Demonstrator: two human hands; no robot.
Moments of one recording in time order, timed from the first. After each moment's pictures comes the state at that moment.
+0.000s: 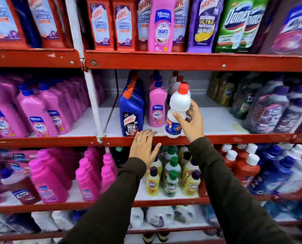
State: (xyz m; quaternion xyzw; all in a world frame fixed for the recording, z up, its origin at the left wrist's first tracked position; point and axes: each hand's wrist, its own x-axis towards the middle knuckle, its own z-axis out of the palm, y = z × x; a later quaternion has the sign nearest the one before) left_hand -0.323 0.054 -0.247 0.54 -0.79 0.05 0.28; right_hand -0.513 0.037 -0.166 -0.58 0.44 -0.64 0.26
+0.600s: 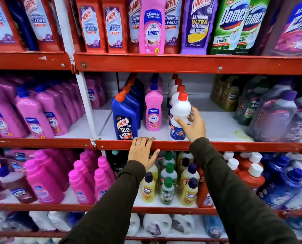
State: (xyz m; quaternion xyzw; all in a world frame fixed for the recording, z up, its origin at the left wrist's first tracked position) left_hand -0.348 0.027 -0.270 0.59 -0.77 0.09 0.23; right_hand -0.558 -0.014 -0.186 -0.58 0.51 -0.59 0.25
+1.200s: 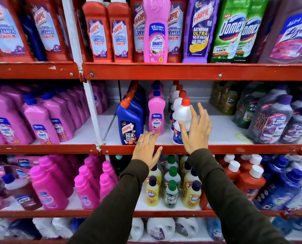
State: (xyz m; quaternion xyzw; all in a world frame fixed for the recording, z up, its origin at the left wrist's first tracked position) left_hand -0.342 0.038 -0.230 0.52 -0.79 0.04 0.32; right_hand -0.538 0.025 -0.176 -0.64 0.60 -0.47 -0.12
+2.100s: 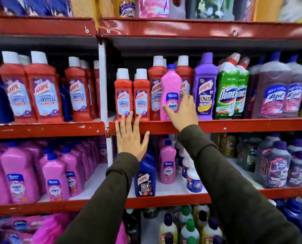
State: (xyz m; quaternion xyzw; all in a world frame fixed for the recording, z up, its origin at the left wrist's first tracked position) left_hand -0.245 0.003 -0.027 0.54 -0.67 0.24 0.46; right_hand -0.430 0.007 0.067 -0.63 0.55 -0.55 -0.07
